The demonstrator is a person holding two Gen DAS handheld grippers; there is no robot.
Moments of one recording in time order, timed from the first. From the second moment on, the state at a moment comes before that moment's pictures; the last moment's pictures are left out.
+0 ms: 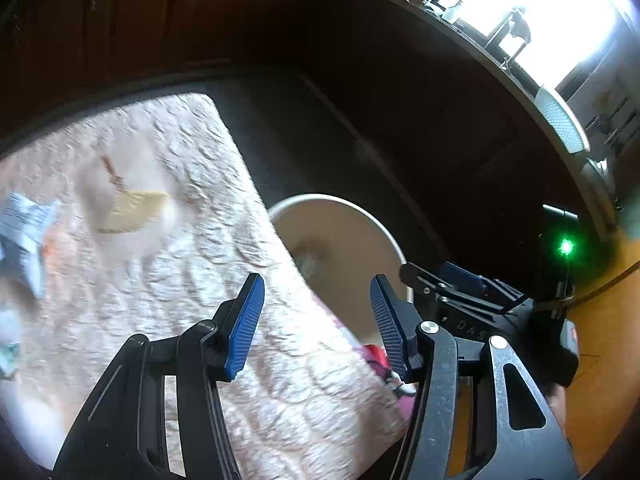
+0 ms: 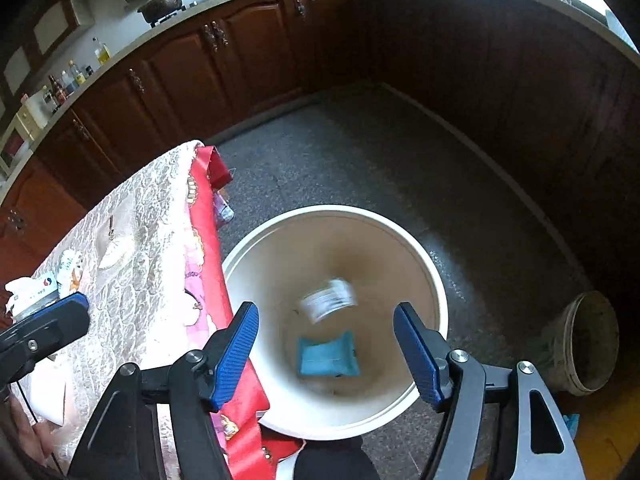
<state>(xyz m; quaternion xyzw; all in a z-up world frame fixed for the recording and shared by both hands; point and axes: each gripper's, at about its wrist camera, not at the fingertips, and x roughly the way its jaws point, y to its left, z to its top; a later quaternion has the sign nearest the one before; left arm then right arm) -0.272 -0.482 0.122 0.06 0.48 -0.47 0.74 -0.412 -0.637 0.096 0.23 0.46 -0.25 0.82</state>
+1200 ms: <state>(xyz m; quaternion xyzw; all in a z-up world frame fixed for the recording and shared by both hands) -0.247 -0.273 0.184 0.06 0.34 -0.29 0.89 -0.325 -0.445 0.190 0.13 0.38 -0.08 0.91</state>
